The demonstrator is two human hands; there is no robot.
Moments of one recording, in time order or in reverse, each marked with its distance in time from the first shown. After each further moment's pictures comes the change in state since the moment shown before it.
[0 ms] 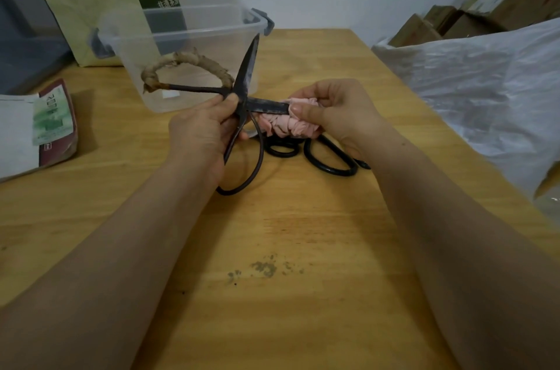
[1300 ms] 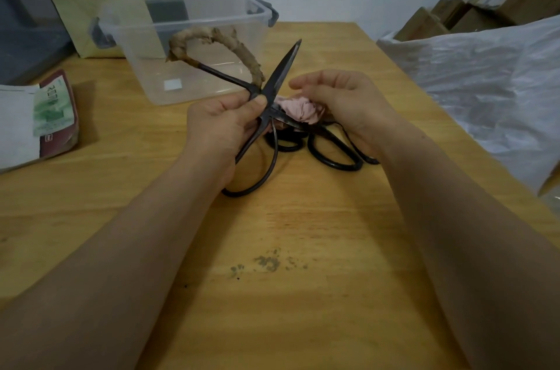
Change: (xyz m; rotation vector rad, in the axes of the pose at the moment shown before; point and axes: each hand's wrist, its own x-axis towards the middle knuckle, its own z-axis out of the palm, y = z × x) left_hand -0.010 -0.007 0.003 0.185 -0.181 0.049; right_hand 0.001 -0.004 0.001 0.053 -0.006 0.082
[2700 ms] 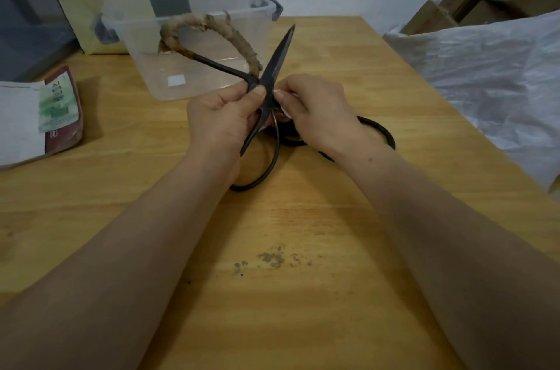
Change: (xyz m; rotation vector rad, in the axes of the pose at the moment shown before) left_hand -0.004 0.003 0.003 -0.016 0.068 0.089; right_hand 0.000 0.005 0.033 -0.814 0.040 -0.410
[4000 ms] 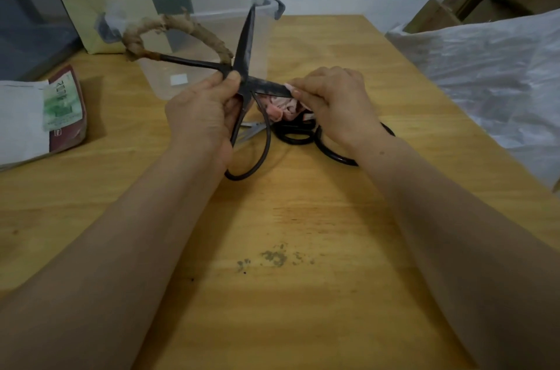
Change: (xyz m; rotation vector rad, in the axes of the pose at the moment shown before) left_hand 0.018 0.004 -0.012 -0.253 0.158 -0.085; right_hand 0.003 0.030 -0.002 -0.025 0.133 -0.119
